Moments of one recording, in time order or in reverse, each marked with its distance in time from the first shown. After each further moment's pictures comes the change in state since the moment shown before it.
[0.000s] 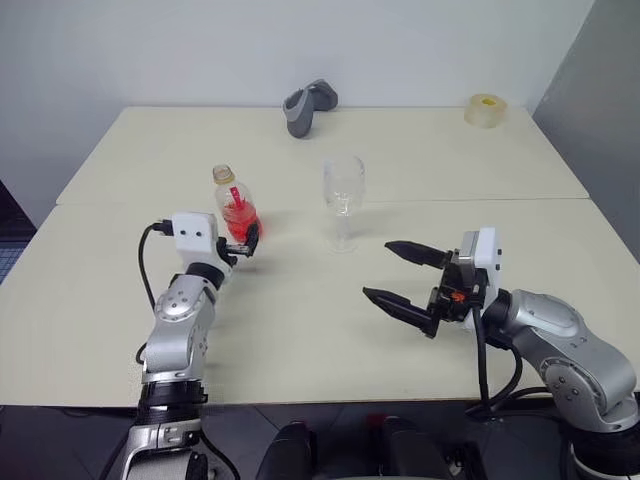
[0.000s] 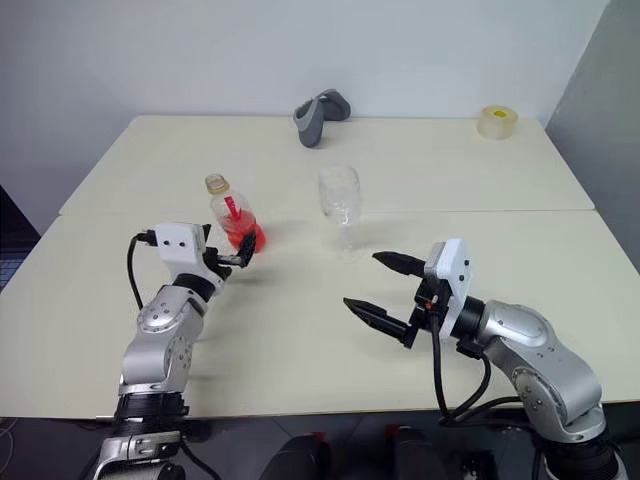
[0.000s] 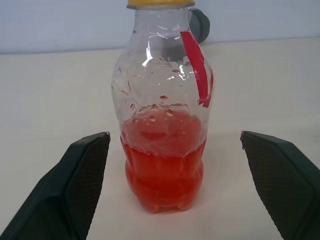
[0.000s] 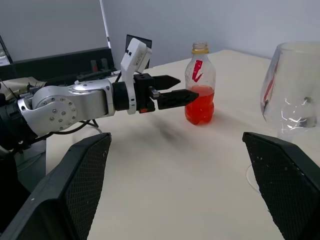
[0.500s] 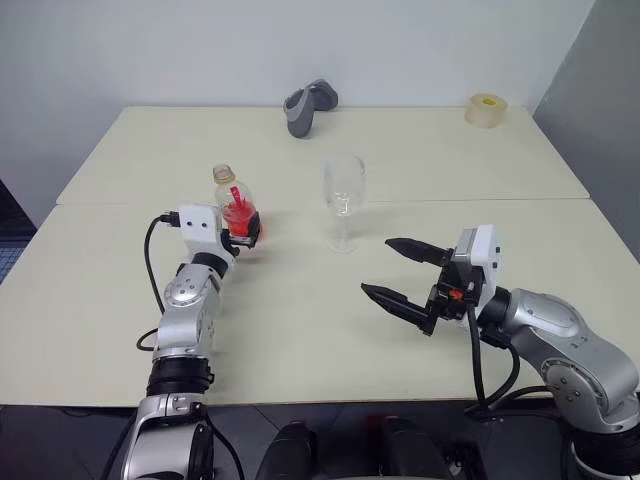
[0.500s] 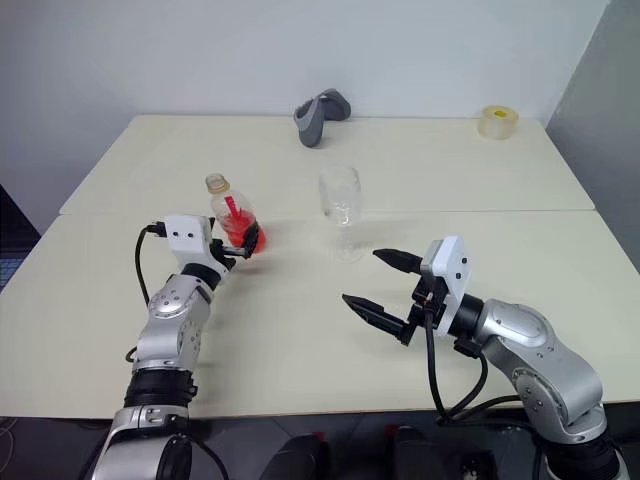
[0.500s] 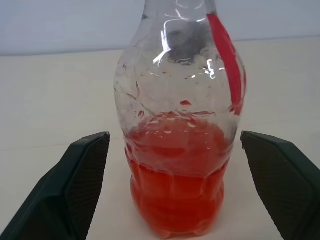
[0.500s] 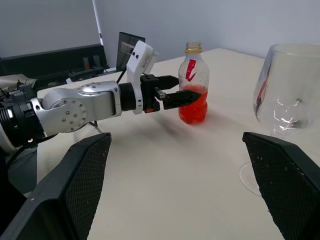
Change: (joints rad) left arm -0.127 0.003 0.000 0.272 0.029 -0.164 -0.027; right arm -0.008 -0.014 0.002 -0.032 0.002 0.035 -0.057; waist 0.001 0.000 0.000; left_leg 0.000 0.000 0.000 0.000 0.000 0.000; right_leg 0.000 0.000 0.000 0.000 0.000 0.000
